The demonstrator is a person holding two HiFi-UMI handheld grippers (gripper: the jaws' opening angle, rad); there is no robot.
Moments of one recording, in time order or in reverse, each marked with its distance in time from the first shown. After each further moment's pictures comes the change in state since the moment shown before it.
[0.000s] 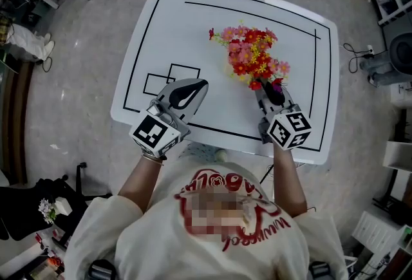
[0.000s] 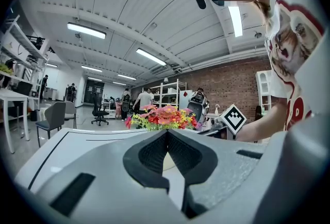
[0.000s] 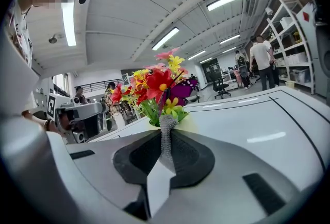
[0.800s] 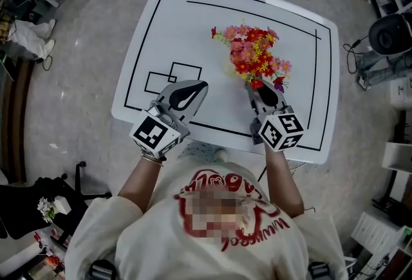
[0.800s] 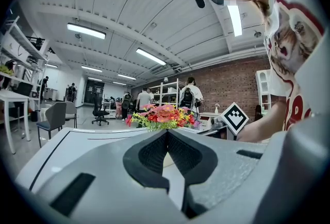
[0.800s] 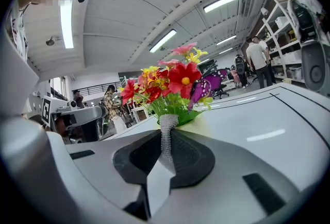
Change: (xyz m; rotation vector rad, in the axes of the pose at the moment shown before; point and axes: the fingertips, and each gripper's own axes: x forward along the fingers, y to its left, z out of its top) left arm -0.008 -0.003 -0.004 0.005 0.006 0.003; right arm 0.009 0.021 -0.003 0.029 -0.026 -0.020
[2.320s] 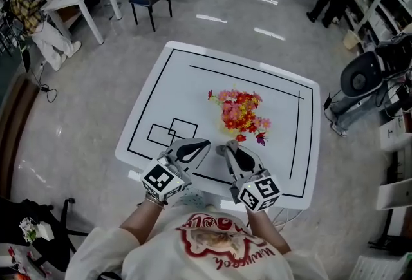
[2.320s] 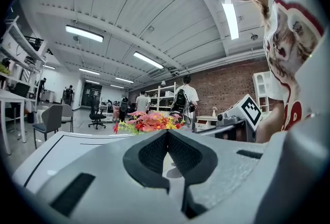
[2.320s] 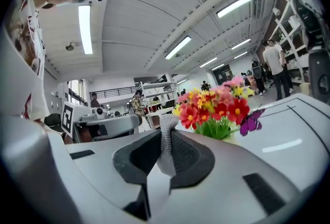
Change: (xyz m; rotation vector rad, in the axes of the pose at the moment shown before) left arm 0.008 -0.026 0.014 0.003 -0.038 -0.022; right arm -0.026 0.074 0.026 -0.065 -0.066 0.161
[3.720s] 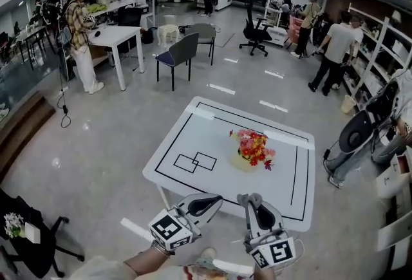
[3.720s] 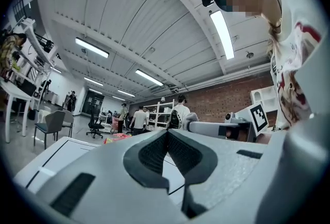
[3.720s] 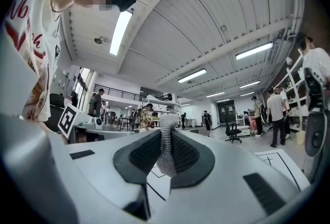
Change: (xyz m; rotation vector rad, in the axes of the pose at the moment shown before) left arm -0.129 -0.133 0.083 -0.045 -0.193 0.010; right arm -0.149 0.158 0.086 -0.312 -0.243 -0.043
